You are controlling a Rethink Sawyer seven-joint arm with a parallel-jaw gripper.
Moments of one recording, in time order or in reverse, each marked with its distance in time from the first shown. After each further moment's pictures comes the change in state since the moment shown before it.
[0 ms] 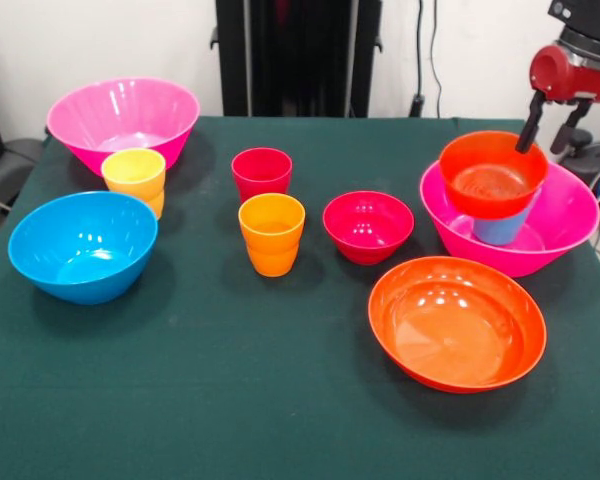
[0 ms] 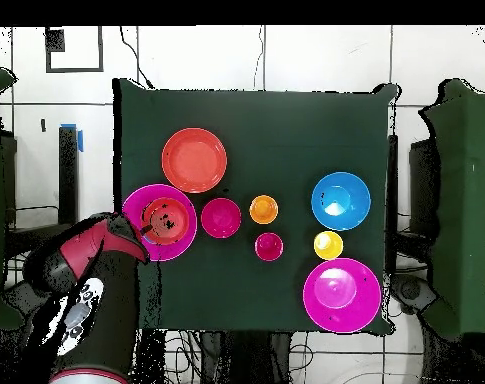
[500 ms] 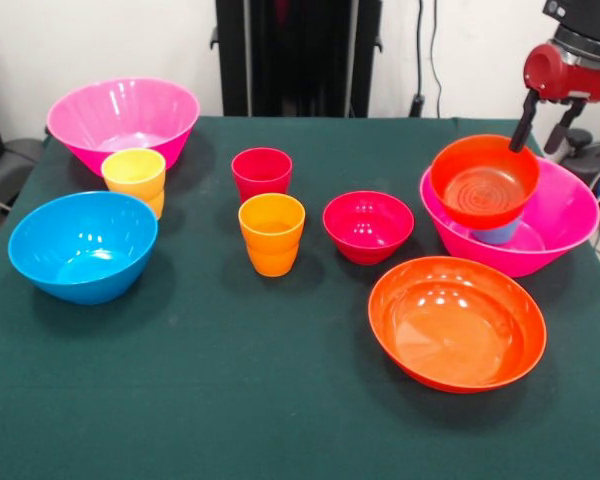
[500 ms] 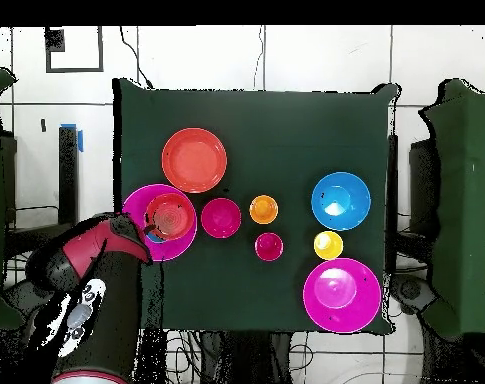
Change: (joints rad) arm 0.000 0.000 -0.016 0.000 0.000 0.000 0.000
